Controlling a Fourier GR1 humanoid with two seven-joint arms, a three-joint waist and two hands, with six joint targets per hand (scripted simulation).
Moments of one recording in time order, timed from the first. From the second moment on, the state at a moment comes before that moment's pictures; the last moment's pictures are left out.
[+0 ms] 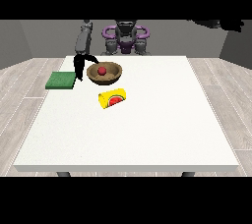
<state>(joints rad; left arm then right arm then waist) -0.94 0.73 0.40 -0.91 0.33 -0.25 -0.20 -0.30 -0.08 -0.20 -1.18 -0.20 0.11 -0.27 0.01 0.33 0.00</state>
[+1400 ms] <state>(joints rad) -1.09 0.81 0.40 -0.96 0.41 -0.29 -0.07 -0.50 -0.04 -0.21 -0.91 -0.17 -0.08 -0.41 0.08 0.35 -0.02</state>
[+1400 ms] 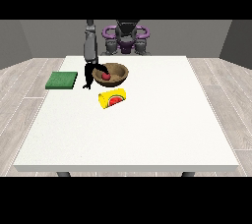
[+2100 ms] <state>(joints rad) -1.04 0.85 0.43 -0.87 0.42 -0.34 -0.08 -0.44 -0.13 -0.10 -0.98 0.02 -0.26 -0.15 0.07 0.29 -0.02</state>
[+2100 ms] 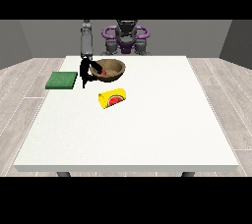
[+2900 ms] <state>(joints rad) -0.94 0.95 0.49 -0.71 0.41 -0.39 -0.21 -0.62 -0.32 -0.10 -1.04 0.06 -0.13 0.24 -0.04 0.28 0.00</state>
